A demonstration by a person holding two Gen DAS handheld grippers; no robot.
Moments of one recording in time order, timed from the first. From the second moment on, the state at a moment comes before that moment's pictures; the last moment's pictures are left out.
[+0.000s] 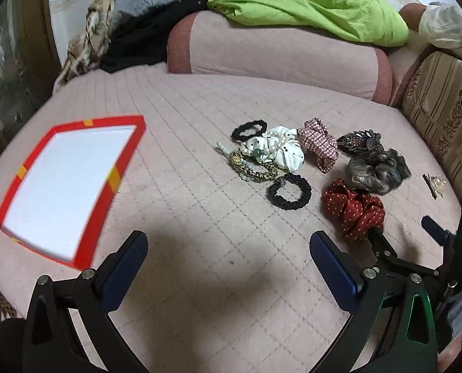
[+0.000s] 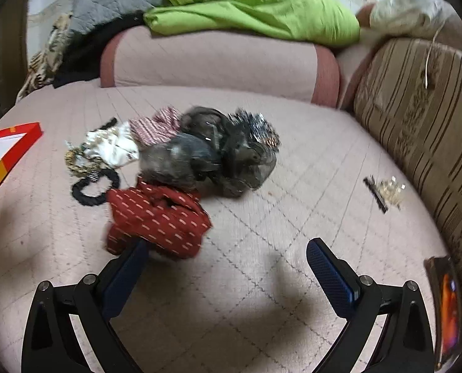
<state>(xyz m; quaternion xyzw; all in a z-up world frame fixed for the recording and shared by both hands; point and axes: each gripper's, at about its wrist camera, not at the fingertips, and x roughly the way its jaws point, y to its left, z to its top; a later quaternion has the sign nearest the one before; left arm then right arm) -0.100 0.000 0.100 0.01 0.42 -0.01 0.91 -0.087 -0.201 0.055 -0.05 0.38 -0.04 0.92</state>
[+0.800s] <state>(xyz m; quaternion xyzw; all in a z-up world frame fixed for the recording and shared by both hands) -0.145 0.062 0.155 0.03 0.31 0.07 0.95 -0.147 -0.227 0.094 0.02 0.31 -0.09 0.95</state>
